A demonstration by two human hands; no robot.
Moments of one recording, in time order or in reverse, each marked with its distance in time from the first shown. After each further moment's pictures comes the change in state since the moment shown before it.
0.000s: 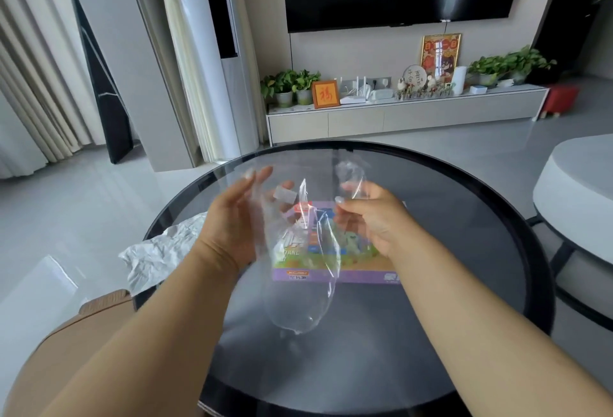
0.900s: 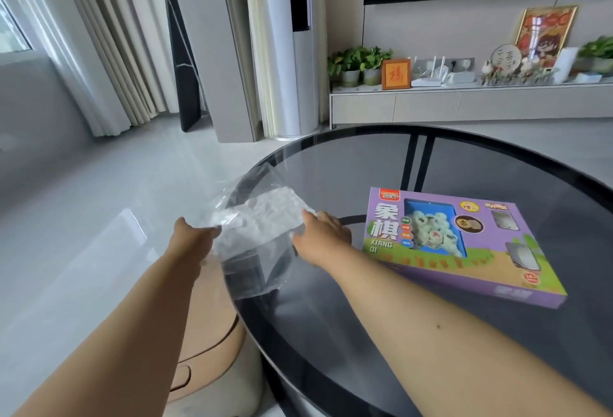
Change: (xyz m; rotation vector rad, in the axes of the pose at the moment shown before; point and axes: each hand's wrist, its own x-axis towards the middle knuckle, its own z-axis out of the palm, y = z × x) left_hand -0.050 0.055 -0.200 0.806 1.031 -0.040; right_hand 0.043 0.102 0.191 -1.335 -0.274 -0.087
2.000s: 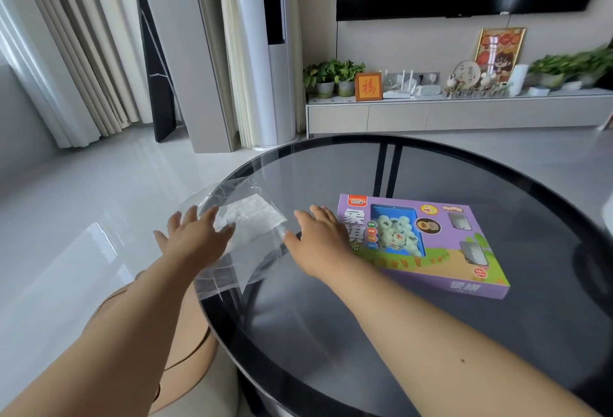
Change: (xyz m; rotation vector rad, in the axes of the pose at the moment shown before) left_hand -0.027 0.024 0.032 0.965 -0.053 0.427; right_hand -0.042 0.029 -0.035 -0.010 0.189 -0.095
